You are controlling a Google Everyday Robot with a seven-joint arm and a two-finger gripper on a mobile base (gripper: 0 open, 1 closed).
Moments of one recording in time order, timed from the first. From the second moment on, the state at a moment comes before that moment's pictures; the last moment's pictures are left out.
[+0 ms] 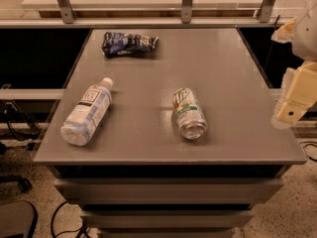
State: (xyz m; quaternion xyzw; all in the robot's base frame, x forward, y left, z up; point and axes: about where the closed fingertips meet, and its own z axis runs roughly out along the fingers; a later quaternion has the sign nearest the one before) arm 0.438 -0.214 0.984 -0.60 0.78 -0.04 0.17
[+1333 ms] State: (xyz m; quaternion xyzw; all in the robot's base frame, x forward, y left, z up) arm 0.443 -0.186 0.979 -0.57 0.81 -0.04 0.13
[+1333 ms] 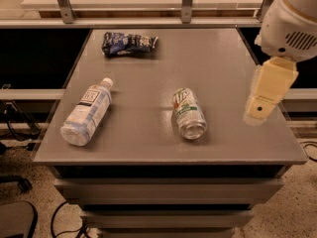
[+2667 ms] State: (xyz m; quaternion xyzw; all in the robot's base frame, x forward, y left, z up) arm 0.465 -0.123 0.924 -0.44 0.89 -0.01 0.08
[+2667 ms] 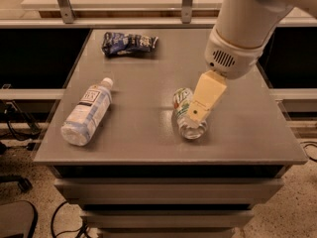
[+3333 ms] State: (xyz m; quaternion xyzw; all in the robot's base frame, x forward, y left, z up) arm 0.481 -0.106 0.893 -0.39 0.92 0.00 0.07
